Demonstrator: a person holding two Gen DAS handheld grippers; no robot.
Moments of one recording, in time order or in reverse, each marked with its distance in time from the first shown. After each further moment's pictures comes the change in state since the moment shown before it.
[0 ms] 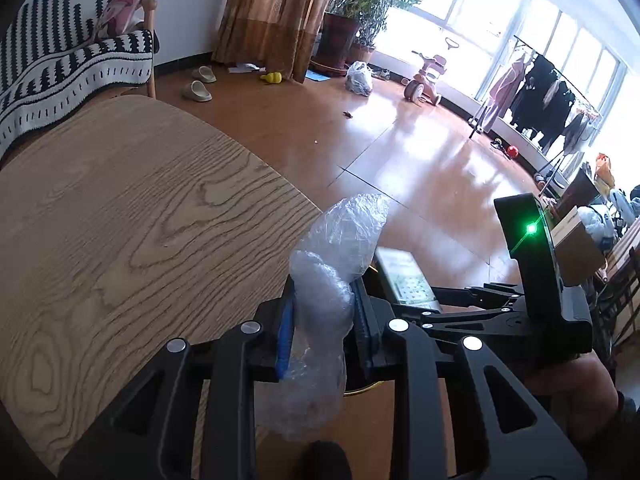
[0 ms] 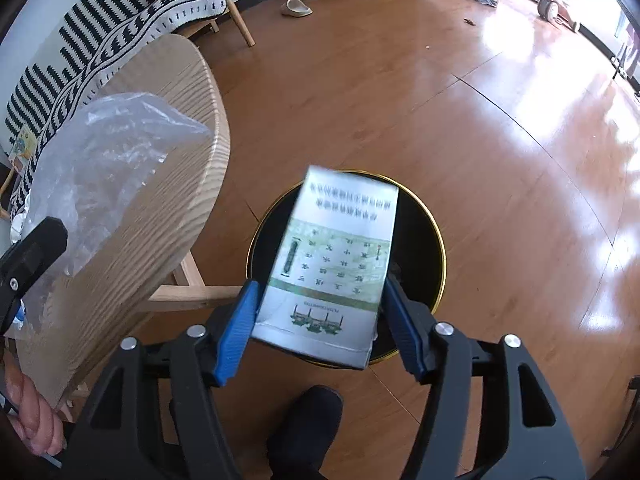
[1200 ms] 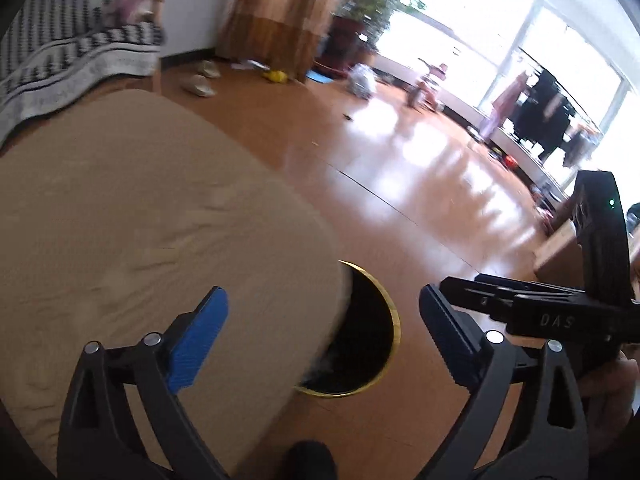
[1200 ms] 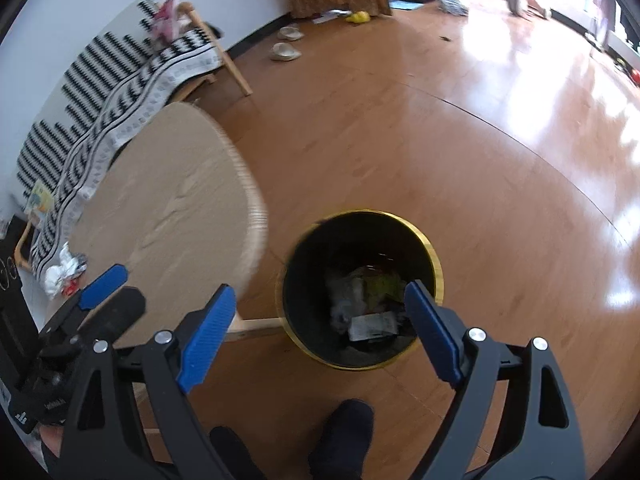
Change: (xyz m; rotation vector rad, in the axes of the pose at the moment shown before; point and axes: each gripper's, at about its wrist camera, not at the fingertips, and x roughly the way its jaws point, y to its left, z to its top) left arm -0.017 0.018 0.004 -0.062 -0.013 0.001; right arm -0.076 0.009 0.000 0.104 -0.134 0.073
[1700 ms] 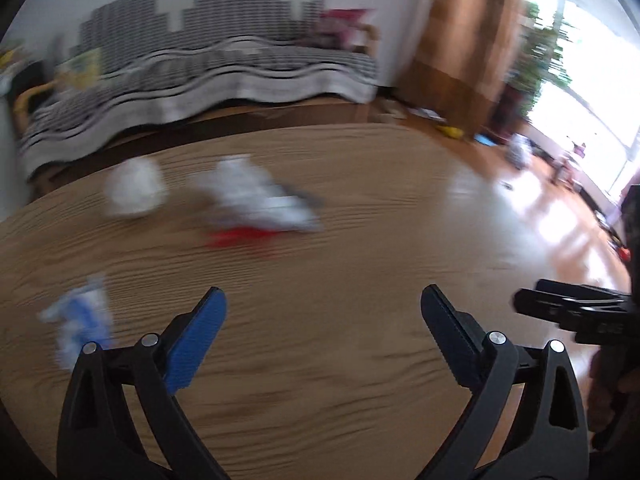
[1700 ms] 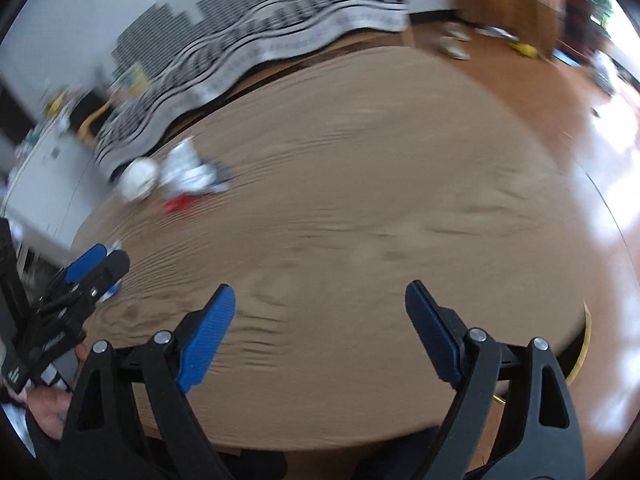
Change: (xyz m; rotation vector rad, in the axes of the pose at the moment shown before) left arm -0.195 0.229 -0.065 -0.292 -0.141 0.497; right arm 0.055 0.290 -0.041 -0.436 0.105 0.222
